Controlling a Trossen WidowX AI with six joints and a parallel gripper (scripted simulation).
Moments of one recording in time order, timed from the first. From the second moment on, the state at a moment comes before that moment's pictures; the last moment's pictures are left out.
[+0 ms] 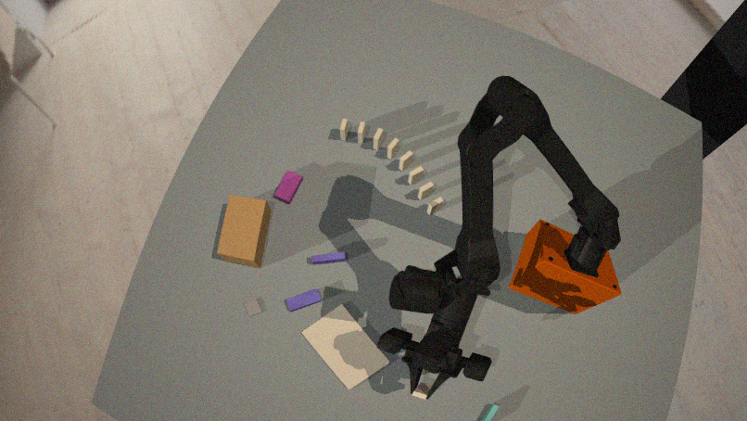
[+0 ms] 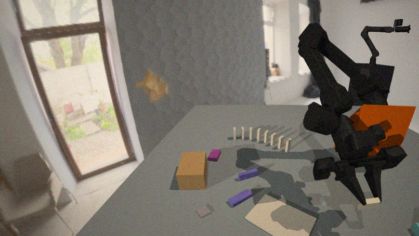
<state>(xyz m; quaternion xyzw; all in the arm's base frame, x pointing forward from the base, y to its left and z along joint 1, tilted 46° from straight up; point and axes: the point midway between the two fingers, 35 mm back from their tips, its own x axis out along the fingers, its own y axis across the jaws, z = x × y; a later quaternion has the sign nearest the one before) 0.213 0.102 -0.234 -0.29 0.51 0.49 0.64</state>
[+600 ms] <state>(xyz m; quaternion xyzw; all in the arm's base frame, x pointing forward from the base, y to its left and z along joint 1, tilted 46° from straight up) 0.212 0.094 -0.186 -0.29 0.34 0.52 0.73</state>
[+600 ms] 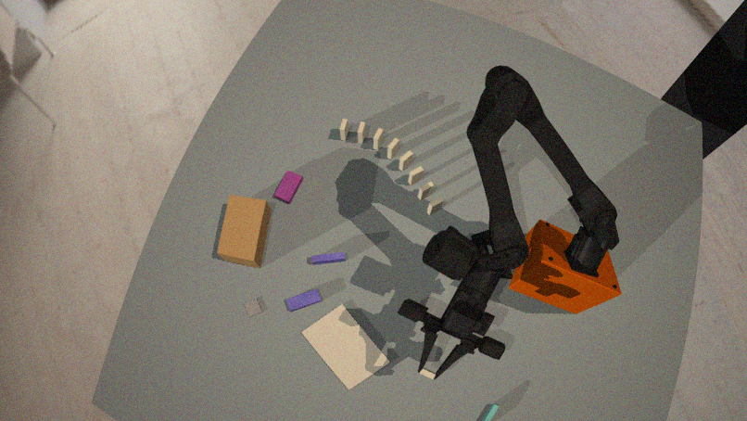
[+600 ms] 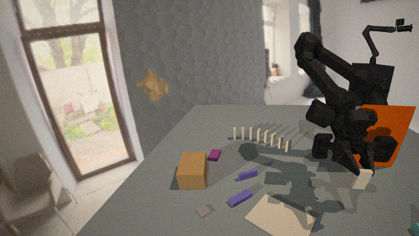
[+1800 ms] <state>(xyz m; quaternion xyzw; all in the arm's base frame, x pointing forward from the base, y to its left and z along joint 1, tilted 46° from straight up) 0.209 0.055 -0.218 -0.30 0.33 0.52 0.73</state>
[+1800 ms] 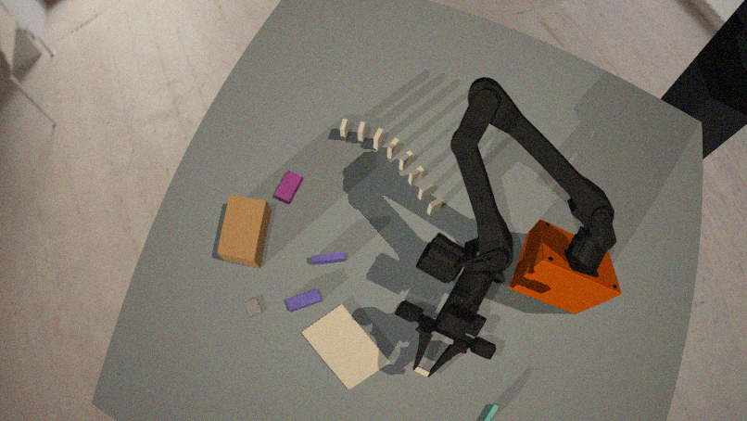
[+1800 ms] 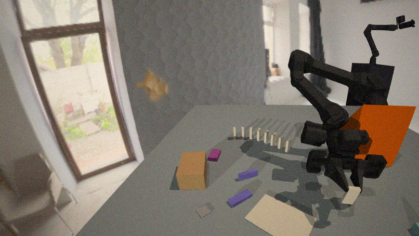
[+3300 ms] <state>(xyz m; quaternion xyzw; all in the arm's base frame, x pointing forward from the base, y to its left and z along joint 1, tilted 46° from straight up) 0.199 0.027 -0.252 -0.29 0.33 0.52 0.74</state>
